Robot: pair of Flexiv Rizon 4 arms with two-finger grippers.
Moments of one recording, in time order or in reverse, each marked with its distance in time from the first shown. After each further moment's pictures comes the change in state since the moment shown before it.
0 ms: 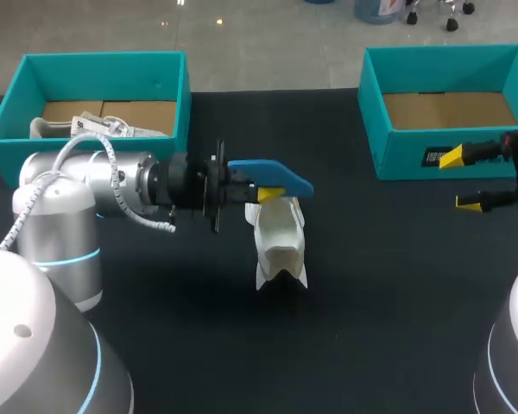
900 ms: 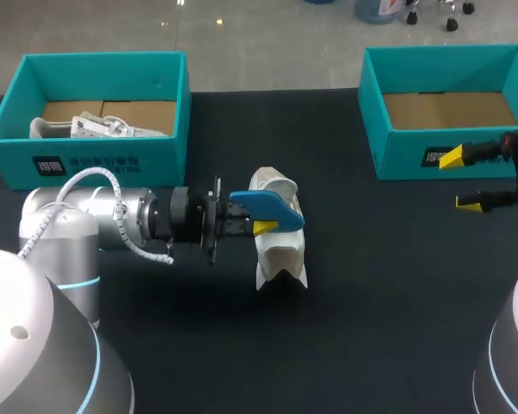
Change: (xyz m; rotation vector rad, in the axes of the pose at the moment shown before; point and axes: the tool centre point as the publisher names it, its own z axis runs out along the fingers) left arm 0.042 0.055 -0.017 -0.052 -0.032 -0.098; right arm 0.000 0.000 0.000 0.000 0.000 -0.001
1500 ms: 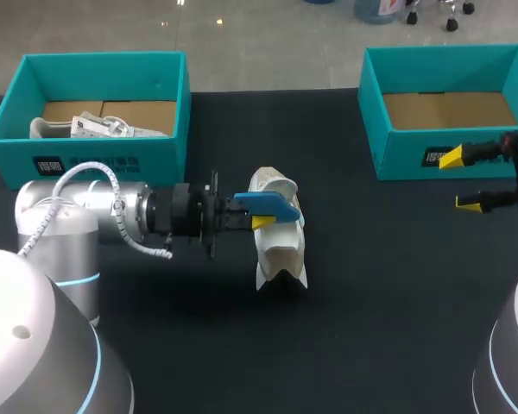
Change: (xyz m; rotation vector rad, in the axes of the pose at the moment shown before) left arm -0.011 0.007 -0.005 -0.073 -0.007 0.068; right arm 0.000 0.000 0.000 0.000 0.001 0.000
